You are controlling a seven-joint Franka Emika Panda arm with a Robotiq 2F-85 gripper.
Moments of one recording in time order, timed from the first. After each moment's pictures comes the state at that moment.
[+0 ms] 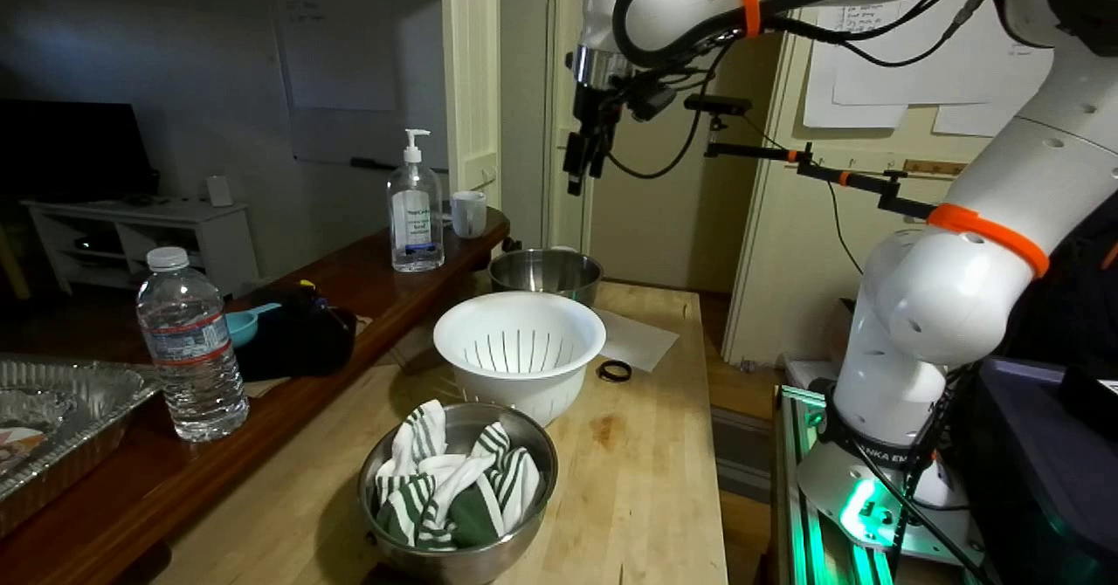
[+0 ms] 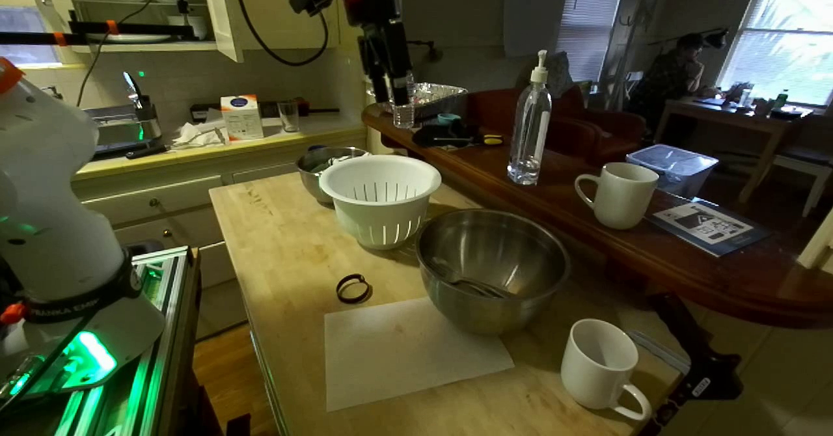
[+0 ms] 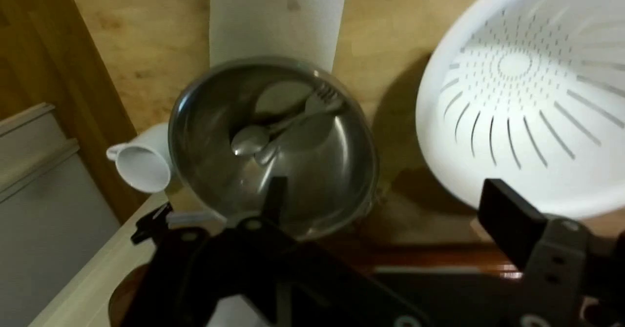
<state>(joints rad) -0.07 -0.40 -0.04 -2.23 -0.20 2.03 -0.02</state>
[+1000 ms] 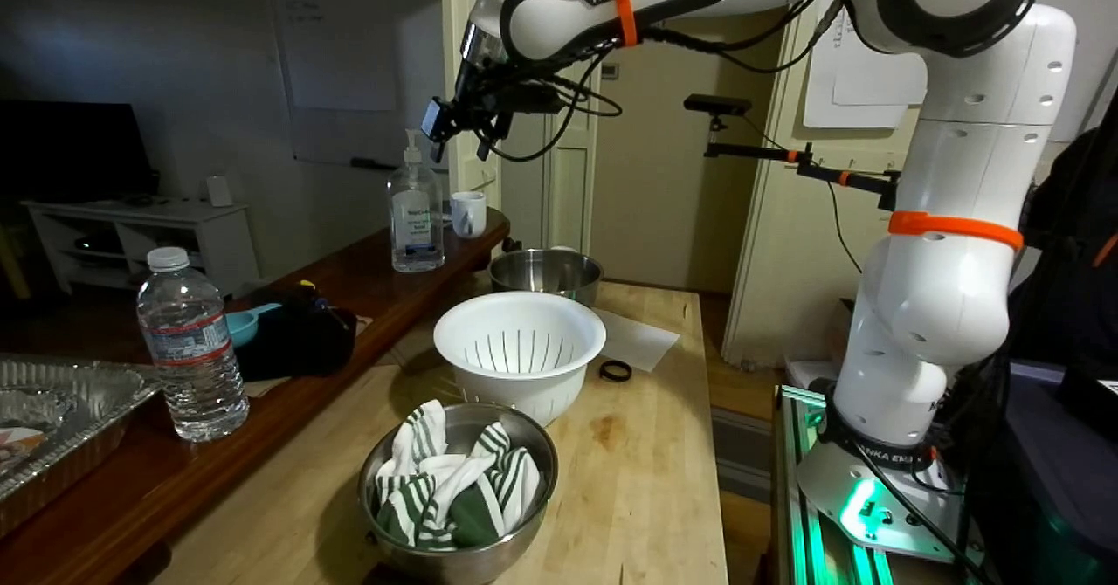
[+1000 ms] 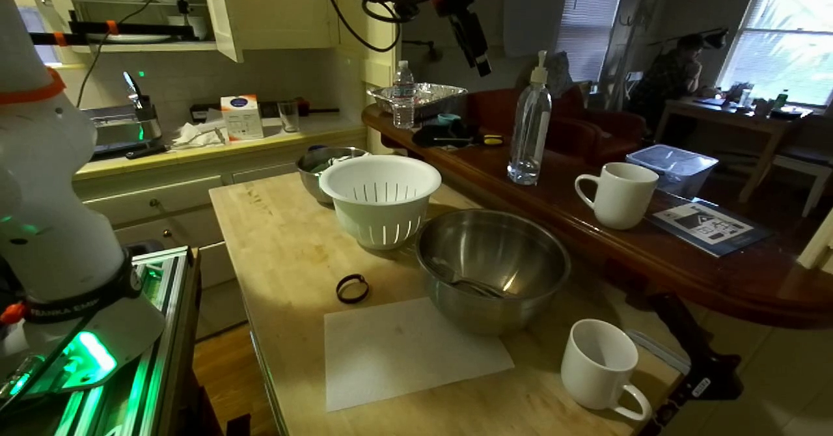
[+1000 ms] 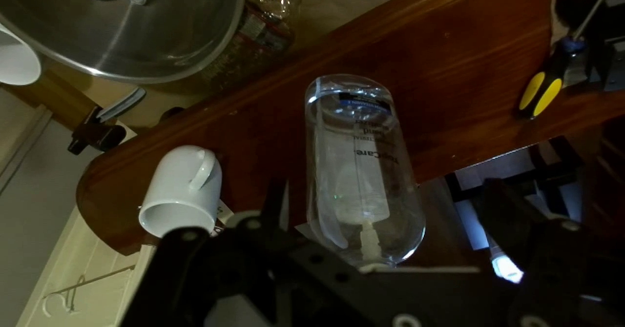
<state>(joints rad) -0.05 0.00 0.06 -1.83 -0.20 2.31 0.47</state>
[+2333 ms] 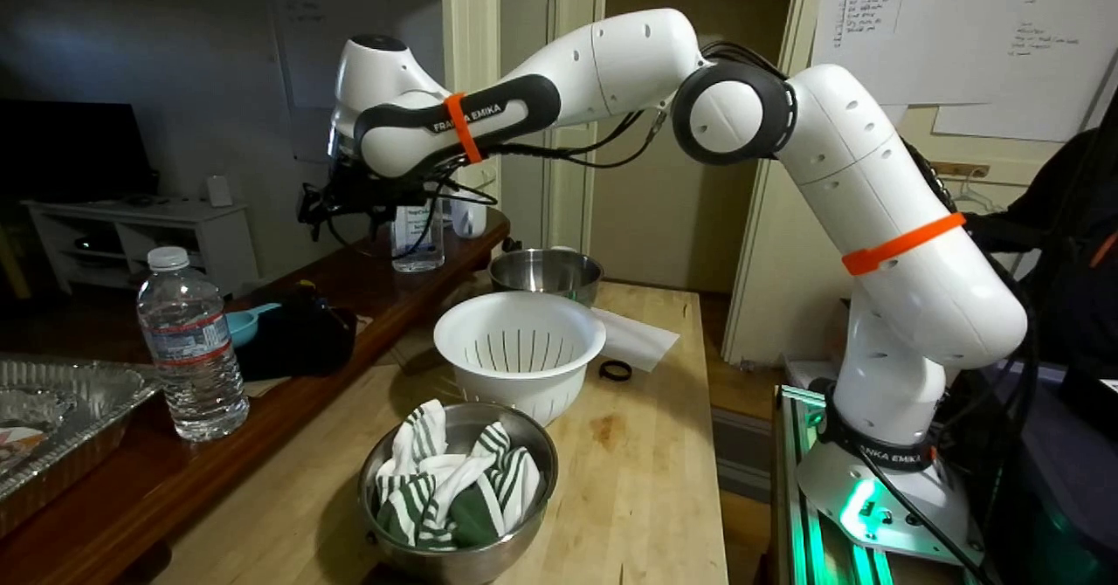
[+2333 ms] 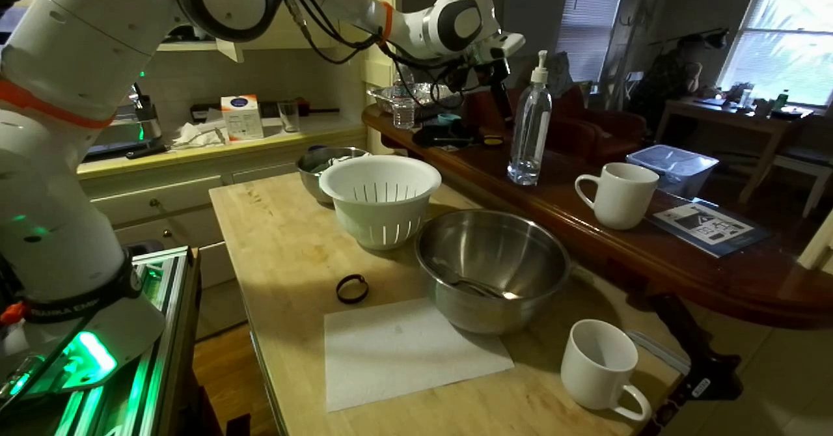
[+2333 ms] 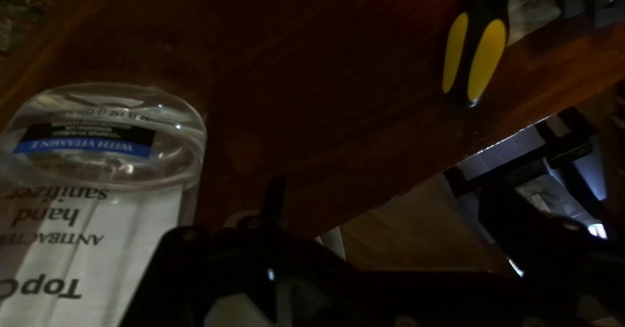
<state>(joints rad) 0.12 0.69 0.02 -1.16 -0.25 2.30 0.77</state>
